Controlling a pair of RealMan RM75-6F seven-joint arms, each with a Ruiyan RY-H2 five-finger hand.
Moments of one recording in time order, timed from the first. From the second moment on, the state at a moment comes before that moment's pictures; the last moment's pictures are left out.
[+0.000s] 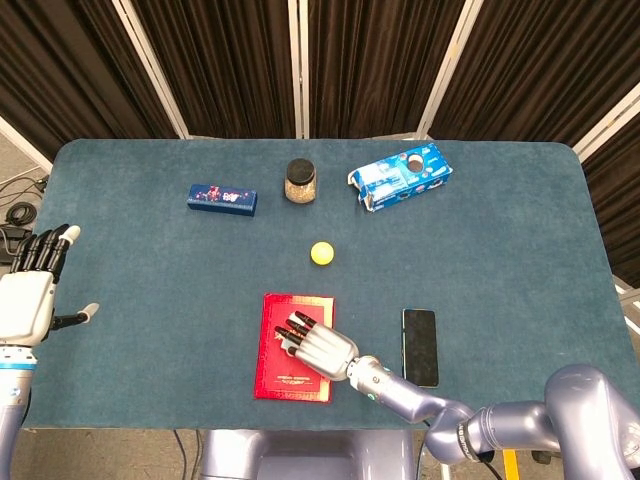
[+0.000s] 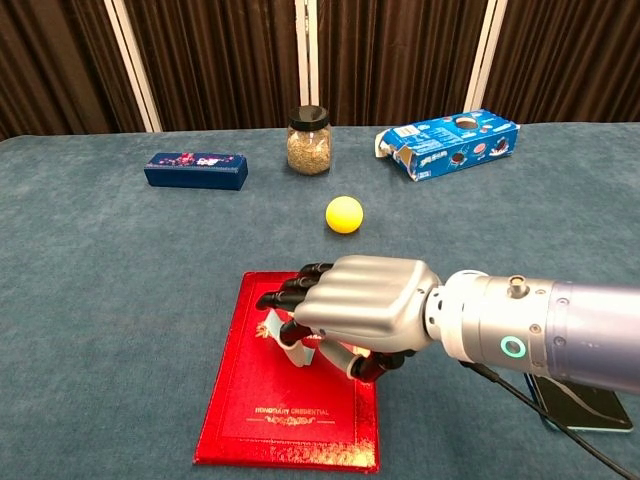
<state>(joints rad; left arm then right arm) -0.25 -1.07 -0.15 -1.83 1.31 1.40 0.19 0.94 -1.66 0.01 -1.55 -1.28 0.78 -0.59</state>
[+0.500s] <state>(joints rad) -0.26 -1.08 -0.15 -1.83 1.30 1.39 0.20 0.94 -1.64 0.00 -1.55 -1.28 0.78 -0.58</state>
